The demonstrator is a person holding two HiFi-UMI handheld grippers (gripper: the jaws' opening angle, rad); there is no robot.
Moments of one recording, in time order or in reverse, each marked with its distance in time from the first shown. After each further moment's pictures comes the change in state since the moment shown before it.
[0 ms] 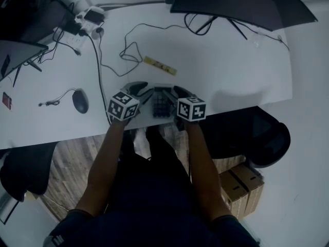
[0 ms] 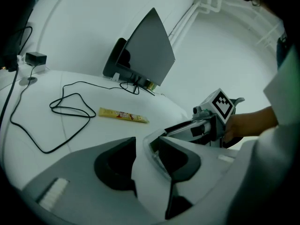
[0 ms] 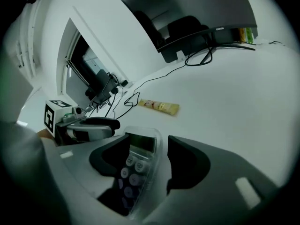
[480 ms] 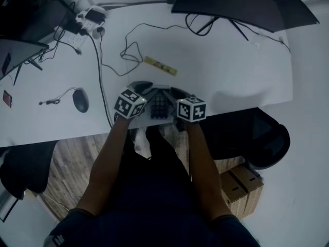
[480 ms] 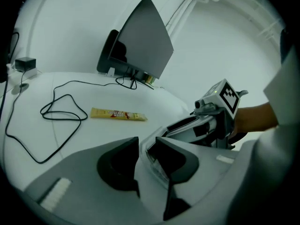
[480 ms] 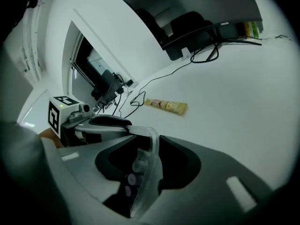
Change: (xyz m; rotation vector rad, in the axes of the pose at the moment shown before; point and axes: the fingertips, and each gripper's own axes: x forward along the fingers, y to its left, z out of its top) left arm 0.018 -0.008 -0.002 0.055 0.092 0.015; right arm 0.002 0.014 -0.001 -0.002 0.020 0.078
